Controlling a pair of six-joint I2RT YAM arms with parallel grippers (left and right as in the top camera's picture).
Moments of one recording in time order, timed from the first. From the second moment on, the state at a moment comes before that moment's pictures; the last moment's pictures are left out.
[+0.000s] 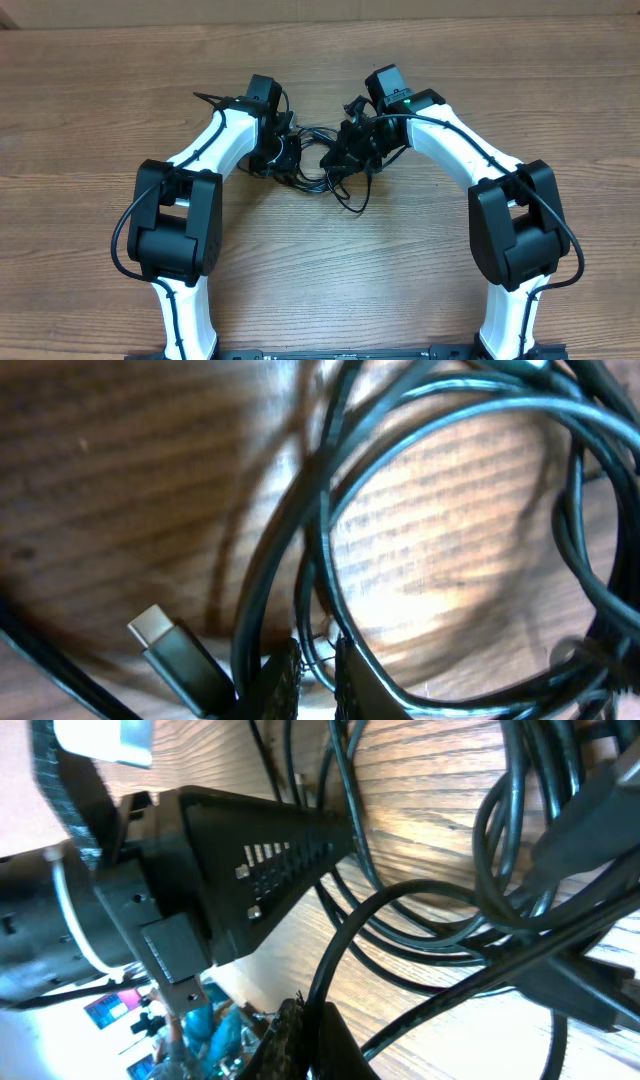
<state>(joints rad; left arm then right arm) -0.25 2.11 1.48 -0.82 0.32 -0.20 0.38 2.08 1.54 -0.76 -0.82 0.58</state>
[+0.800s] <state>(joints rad) -0.09 2.11 1.51 -0.99 0.73 -0.31 0.36 2.07 1.54 -0.62 -0.96 0.62</state>
